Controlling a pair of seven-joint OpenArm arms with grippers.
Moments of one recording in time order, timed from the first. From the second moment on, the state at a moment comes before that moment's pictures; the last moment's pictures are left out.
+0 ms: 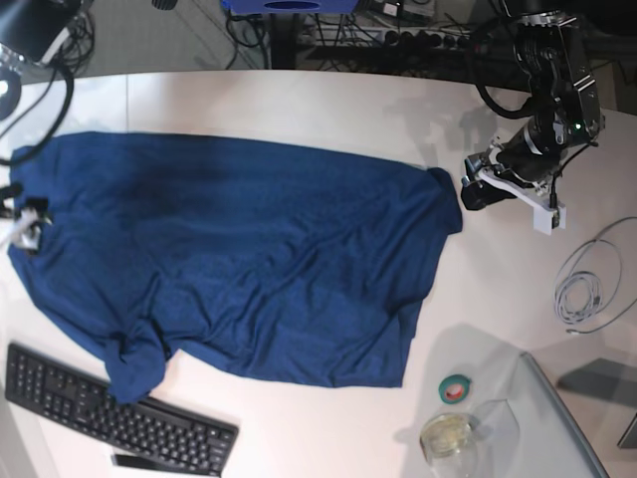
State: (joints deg) left arm 13.8 -10.0 -23.9 89.0 -29.9 -15.5 47.3; right arm -3.9 8.5 37.5 97.8 7.1 28.3 -55.8
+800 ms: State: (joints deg) left arm 12.5 -8.7 -17.3 76.0 -31.6 -16.8 38.4; right arm -2.9 3.7 53.4 69.0 8.1 28.4 -43.6
